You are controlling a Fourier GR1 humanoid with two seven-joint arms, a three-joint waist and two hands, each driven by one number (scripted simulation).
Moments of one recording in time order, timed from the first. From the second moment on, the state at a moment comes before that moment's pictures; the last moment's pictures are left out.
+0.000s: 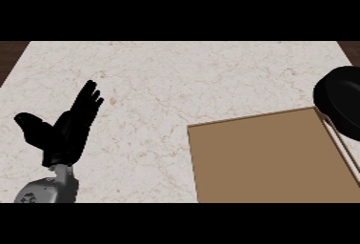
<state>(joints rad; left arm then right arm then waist) -0.13 0.11 -0.02 -1.69 0.08 0.10 0.34 -0.16 -1.06 -0.86 -1.01 0.72 0.47 -0.65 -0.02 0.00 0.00</state>
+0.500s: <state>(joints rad) -0.14 0.11 -0.02 -1.69 0.08 0.09 0.35 -0.30 -1.23 -0.89 -0.95 0.48 0.56 -0.61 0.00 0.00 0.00</state>
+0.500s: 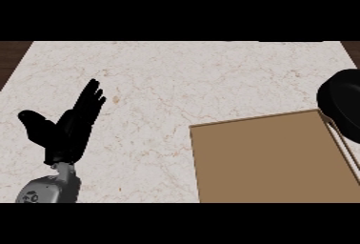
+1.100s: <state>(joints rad) -0.16 0.09 -0.03 -1.65 0.07 0.07 0.32 -0.59 -1.22 -0.61 -0.93 0.40 0.62 -0.36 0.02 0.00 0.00</state>
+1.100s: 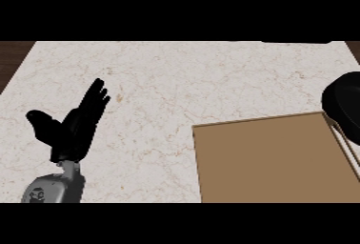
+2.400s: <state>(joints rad) -0.13 0.09 -0.02 -1.67 0.06 0.07 0.30 -0.84 -0.94 -0.55 -0.57 0.31 0.55 -0.19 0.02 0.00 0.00</state>
